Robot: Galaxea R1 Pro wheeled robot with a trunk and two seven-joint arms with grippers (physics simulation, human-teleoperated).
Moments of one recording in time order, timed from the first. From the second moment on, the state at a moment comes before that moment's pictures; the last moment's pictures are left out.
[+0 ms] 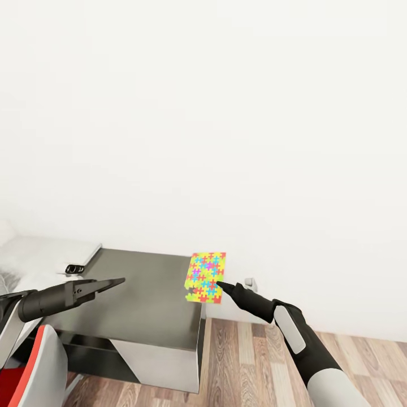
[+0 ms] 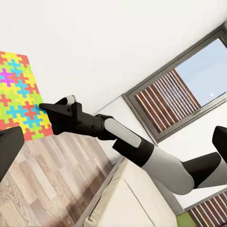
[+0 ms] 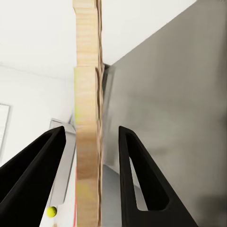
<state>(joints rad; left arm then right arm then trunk) -0.39 0.39 0.22 -1.41 0.48 1.02 -1.44 -0.54 0.01 0.03 -0.88 -0.75 0.66 0.58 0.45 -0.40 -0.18</state>
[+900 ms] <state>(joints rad) -0.39 0.39 0.22 -1.41 0.48 1.02 -1.44 -0.54 0.01 0.03 -0.87 -0.75 0.61 0.58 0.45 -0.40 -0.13</state>
